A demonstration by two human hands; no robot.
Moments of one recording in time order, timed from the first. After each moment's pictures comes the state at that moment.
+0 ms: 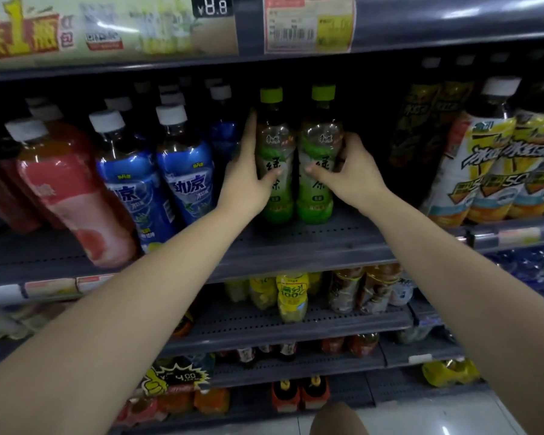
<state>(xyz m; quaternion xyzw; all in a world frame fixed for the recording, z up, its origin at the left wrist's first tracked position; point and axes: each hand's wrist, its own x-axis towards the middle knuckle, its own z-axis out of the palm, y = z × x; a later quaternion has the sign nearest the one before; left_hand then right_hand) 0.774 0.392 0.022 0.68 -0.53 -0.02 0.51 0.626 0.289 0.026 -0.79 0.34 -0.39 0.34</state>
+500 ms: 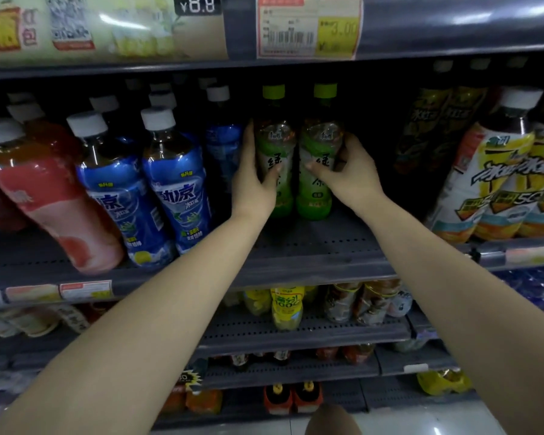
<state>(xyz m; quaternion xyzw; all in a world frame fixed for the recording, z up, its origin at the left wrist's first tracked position) 0.771 0.354 -0.001 0.64 -0.45 -0.05 0.62 0.643 0.258 0.016 -0.76 0.33 -0.42 0.37</state>
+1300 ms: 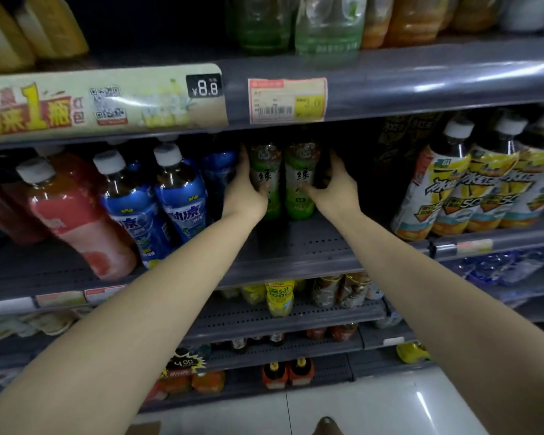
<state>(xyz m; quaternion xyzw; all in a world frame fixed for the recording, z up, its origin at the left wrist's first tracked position) 0.765 0.373 0.039 0.78 -0.42 -0.11 0.46 0.631 0.283 0.033 -0.74 0.42 -0.38 0.36</state>
